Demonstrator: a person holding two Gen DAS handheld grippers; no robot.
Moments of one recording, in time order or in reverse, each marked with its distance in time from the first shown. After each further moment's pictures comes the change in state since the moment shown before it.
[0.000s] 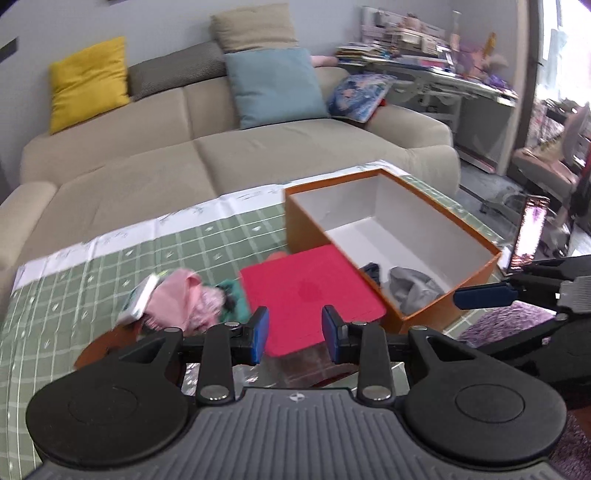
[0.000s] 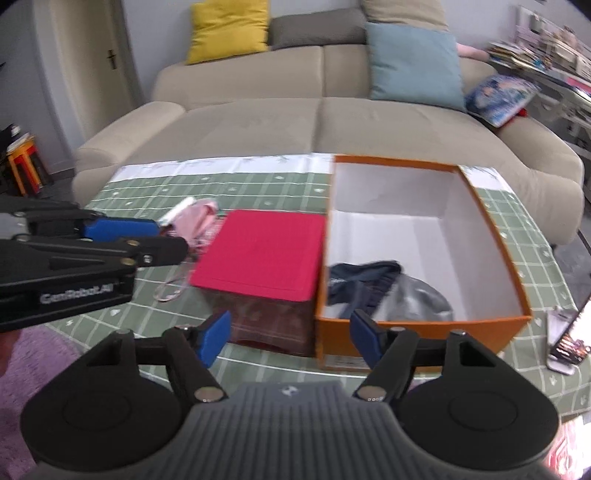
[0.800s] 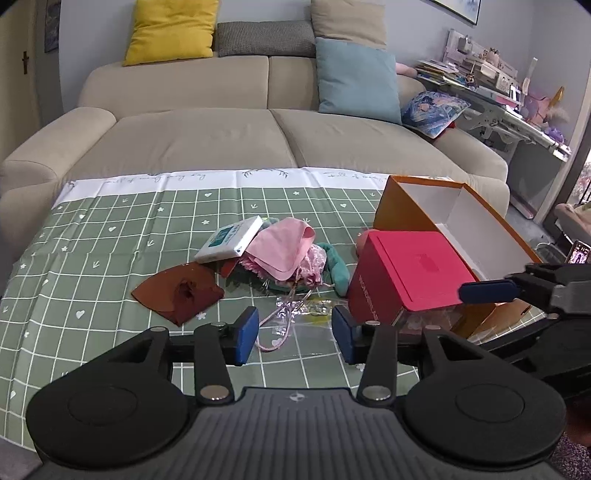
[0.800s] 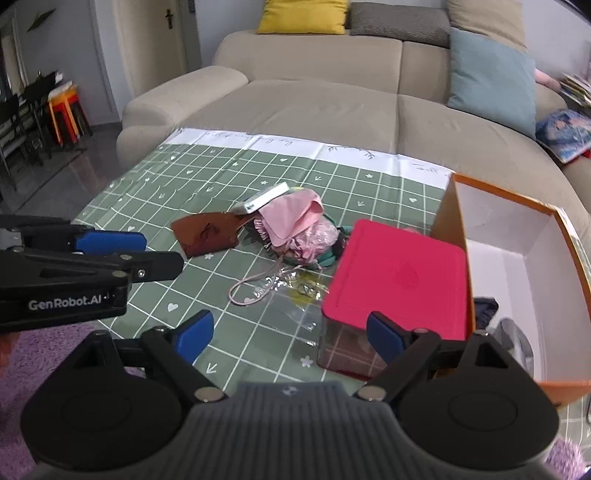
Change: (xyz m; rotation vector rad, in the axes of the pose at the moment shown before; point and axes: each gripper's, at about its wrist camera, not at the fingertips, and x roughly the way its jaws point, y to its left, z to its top) left arm -0.030 0.122 -0.055 -0.254 0.025 0.052; right arm 0.061 0.111 0.027 -0.170 0.073 0.079
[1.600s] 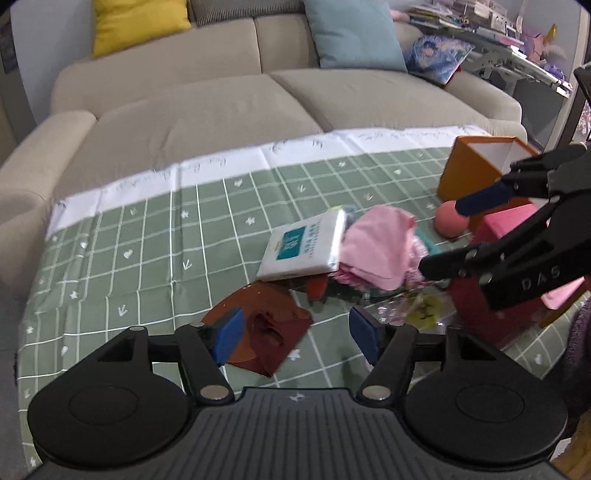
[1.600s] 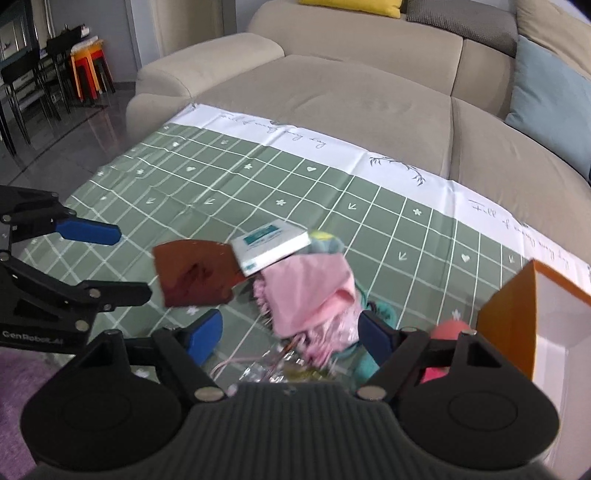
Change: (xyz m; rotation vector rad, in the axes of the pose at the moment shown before) left arm 0.086 0.094 0.048 0.175 0.143 0.005; right arm 0.122 0.004 0.106 -0.145 0.102 0.054
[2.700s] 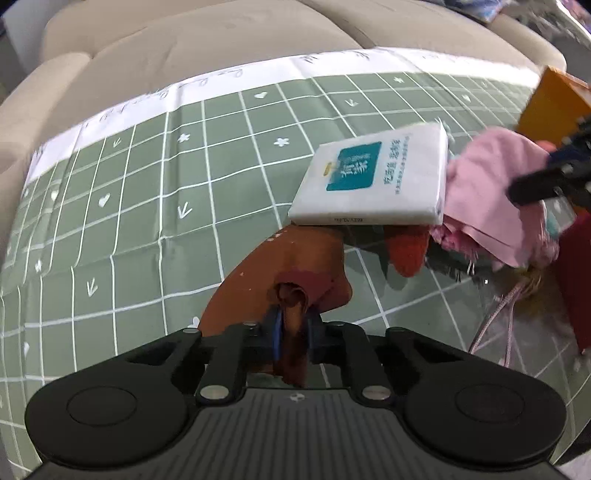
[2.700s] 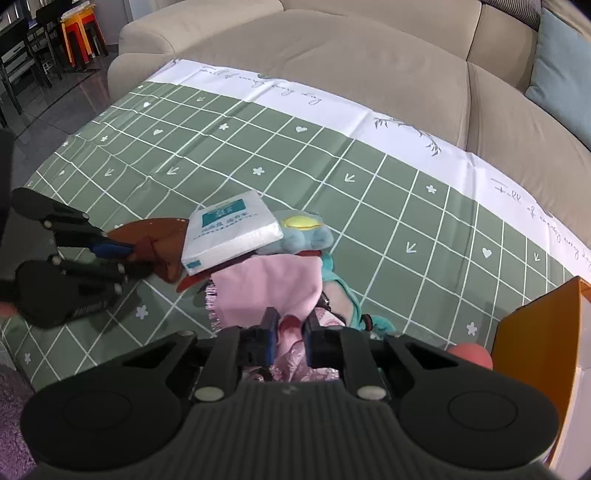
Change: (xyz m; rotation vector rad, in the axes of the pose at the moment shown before) left arm 0.125 0.038 -0.003 -0.016 0.222 0.048; right arm 0.071 -0.023 0.021 -0.022 0.130 0.008
